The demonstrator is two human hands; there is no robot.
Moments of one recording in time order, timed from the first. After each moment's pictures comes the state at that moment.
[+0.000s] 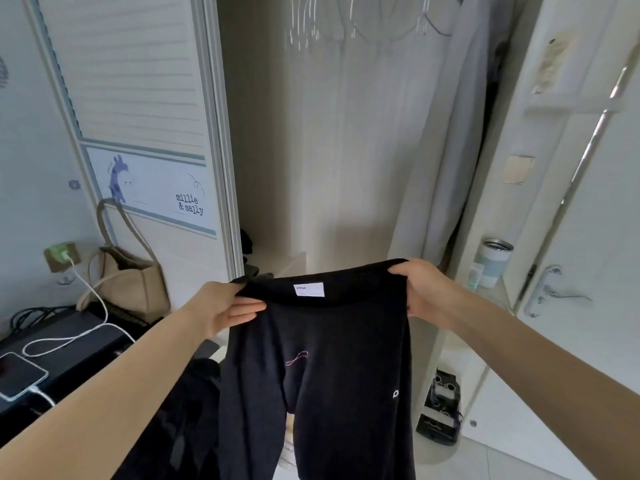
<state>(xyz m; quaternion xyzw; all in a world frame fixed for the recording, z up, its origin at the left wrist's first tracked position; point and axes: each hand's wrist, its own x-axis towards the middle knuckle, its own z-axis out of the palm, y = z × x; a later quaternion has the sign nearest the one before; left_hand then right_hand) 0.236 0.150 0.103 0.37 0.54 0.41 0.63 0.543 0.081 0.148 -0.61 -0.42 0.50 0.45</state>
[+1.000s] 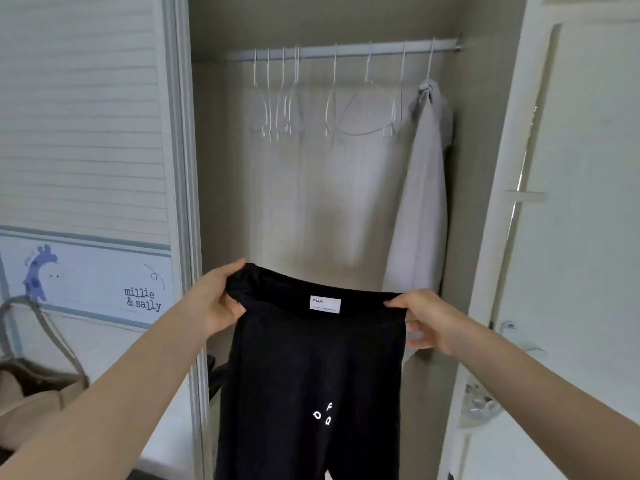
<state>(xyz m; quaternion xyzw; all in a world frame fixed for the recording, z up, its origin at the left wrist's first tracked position) 0.245 0.253 0.240 0.35 0.30 0.47 0.75 0.531 0.134 0.230 -0.71 -0.34 0.37 0.49</state>
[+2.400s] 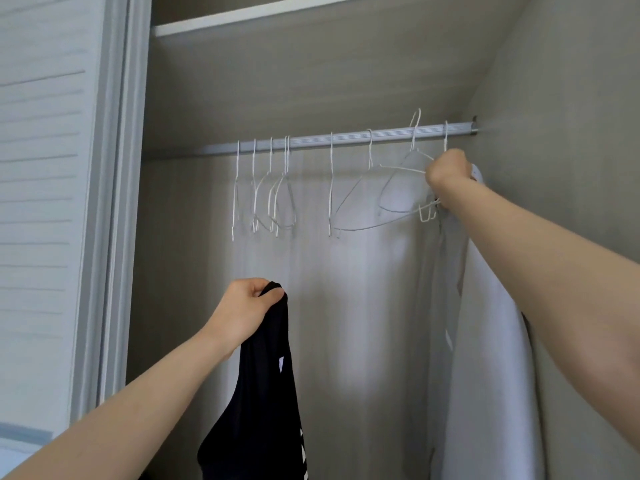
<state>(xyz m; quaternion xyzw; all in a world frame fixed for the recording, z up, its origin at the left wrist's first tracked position) 0.362 0.477 0.367 0.74 0.30 0.53 0.30 0.659 0.386 0.575 -0.69 -0.33 -0.18 0.62</state>
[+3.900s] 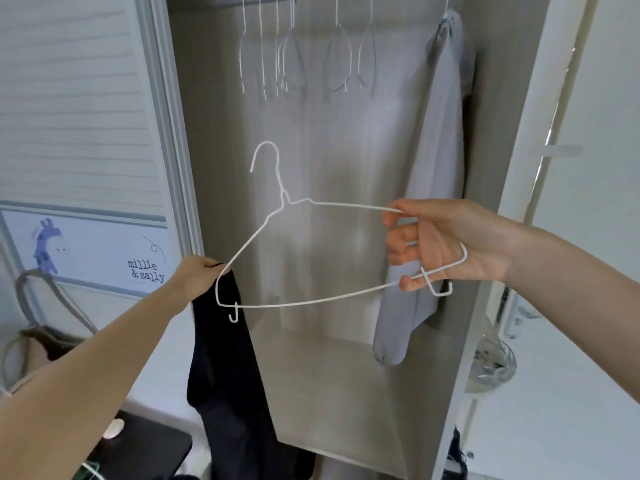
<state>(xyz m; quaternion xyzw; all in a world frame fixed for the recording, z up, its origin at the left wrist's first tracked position) 0.217 0.341 0.185 0.67 0.57 0.36 0.31 0.534 0.103 0.307 -0.44 -0.52 0.59 0.44</state>
